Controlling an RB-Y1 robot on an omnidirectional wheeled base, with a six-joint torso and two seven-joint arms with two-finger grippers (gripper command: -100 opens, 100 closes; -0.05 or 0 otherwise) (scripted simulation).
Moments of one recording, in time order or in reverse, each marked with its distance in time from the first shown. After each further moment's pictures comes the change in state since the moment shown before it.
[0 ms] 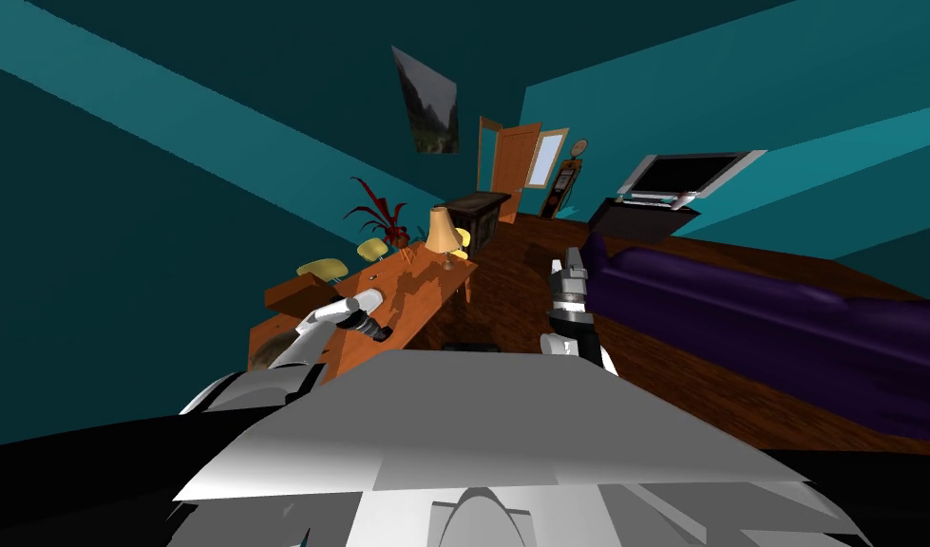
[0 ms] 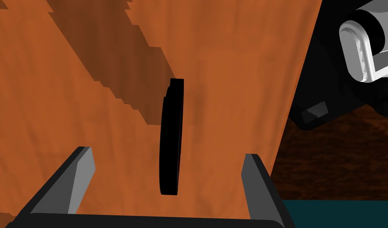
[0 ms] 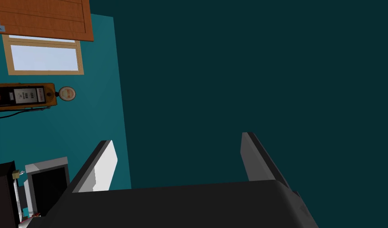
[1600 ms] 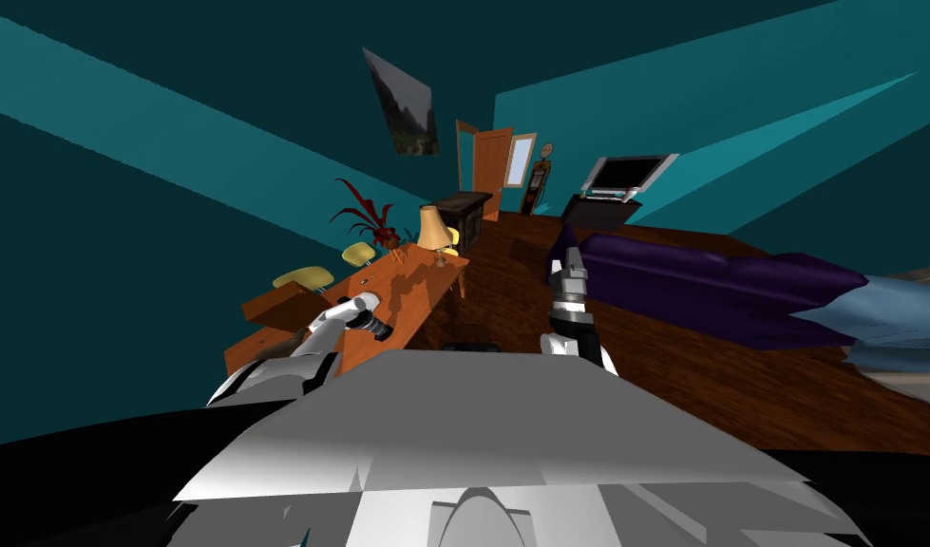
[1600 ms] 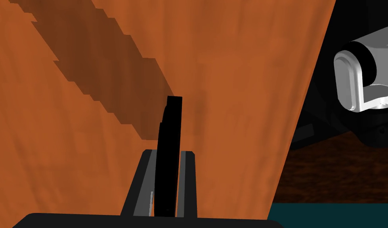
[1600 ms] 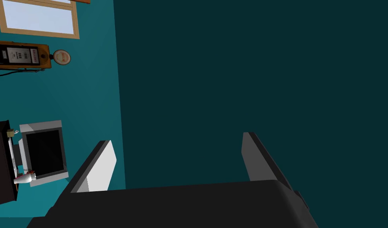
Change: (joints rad) left arm -0.083 -0.056 0.012 0.153 -0.060 -0.074 0.075; right arm 0.000 0.000 0.000 0.000 0.000 0.000 0.000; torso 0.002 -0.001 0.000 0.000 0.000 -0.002
